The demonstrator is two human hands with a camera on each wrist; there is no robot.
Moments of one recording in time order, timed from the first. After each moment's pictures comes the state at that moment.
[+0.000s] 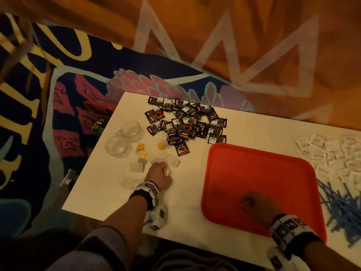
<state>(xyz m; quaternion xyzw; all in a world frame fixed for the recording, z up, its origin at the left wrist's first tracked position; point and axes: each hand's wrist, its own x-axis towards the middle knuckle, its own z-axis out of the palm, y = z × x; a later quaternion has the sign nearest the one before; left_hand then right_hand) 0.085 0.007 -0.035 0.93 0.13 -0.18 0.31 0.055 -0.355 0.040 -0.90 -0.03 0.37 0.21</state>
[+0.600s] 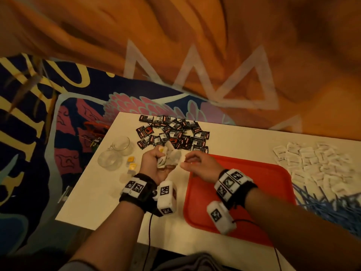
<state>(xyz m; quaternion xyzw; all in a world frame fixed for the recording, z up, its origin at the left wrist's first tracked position) 0.095 -0.097 0.144 0.36 0.27 -0.07 0.89 0.113 -0.269 0.150 -0.78 -0.07 0.28 0.55</state>
